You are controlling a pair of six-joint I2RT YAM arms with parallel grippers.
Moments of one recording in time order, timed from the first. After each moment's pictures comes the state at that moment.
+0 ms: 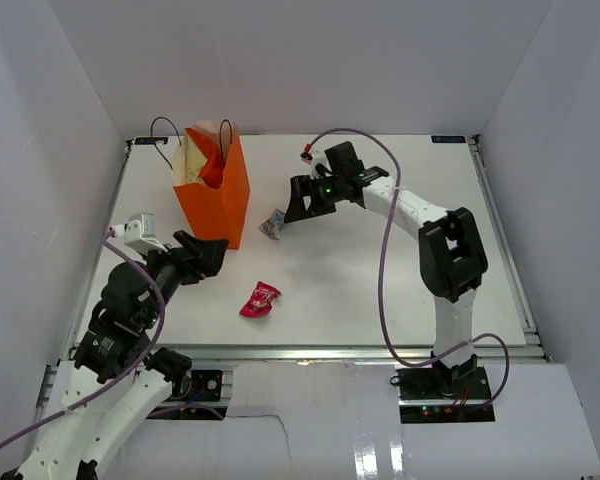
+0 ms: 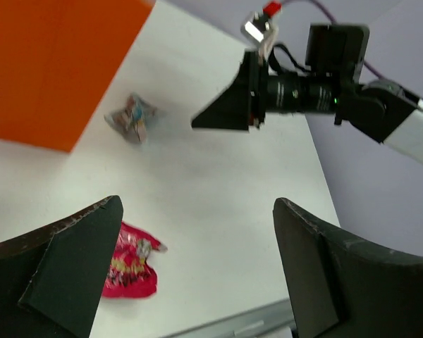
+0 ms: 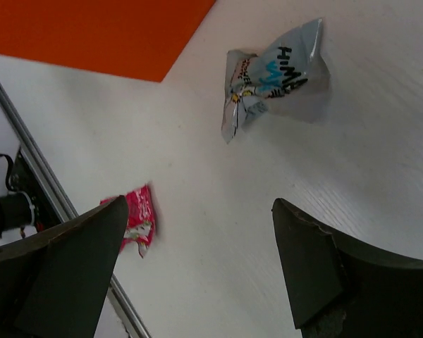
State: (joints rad) left arm -0.48 0.45 0.82 -0.47 -0.15 -0.61; right arm 0.54 1.98 1.60 -0.43 -0.60 0.21
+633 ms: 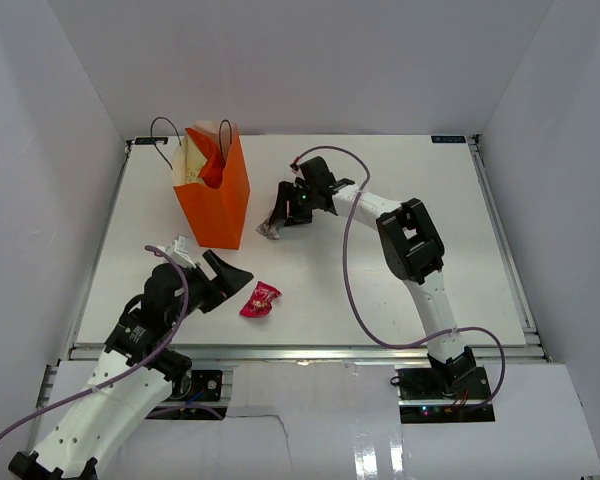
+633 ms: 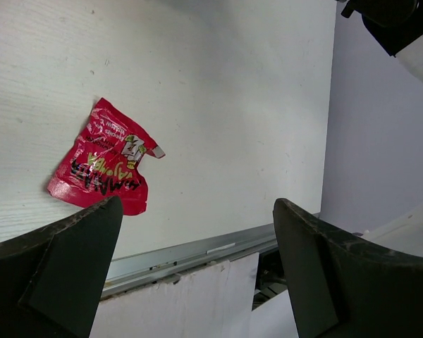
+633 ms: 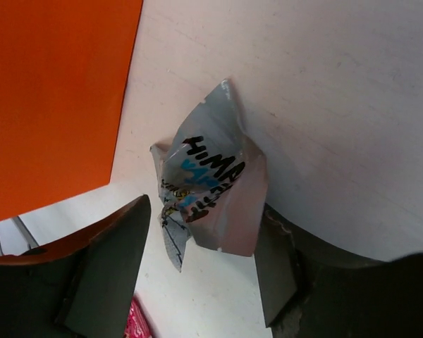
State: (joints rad) left arm -0.48 0.46 0.53 -0.54 0.07 -0.96; right arm 0.61 2.33 1.80 -0.28 -0.46 0.55
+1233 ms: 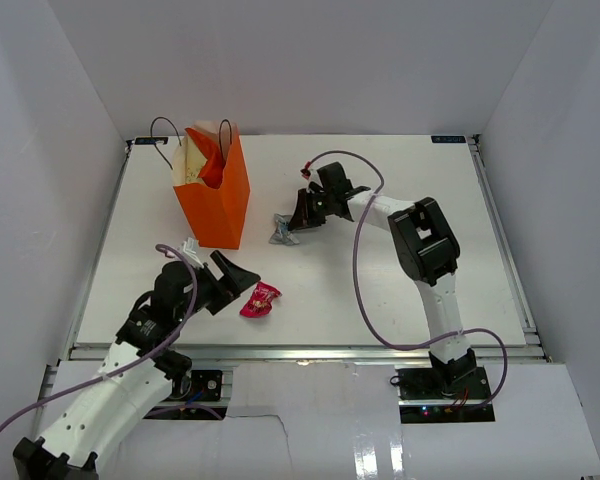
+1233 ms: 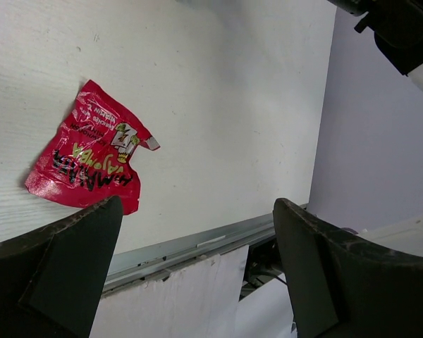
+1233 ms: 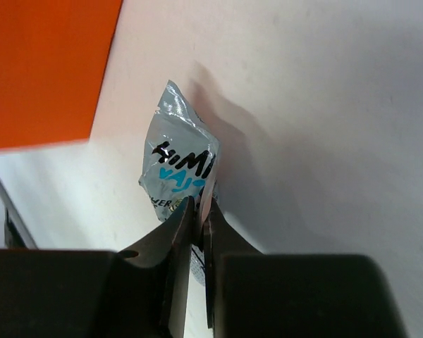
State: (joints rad) left arm -0.48 0.50 0.47 -0.46 0.13 -1.03; right arm 0.56 2.27 1.64 -0.13 -0.50 0.48
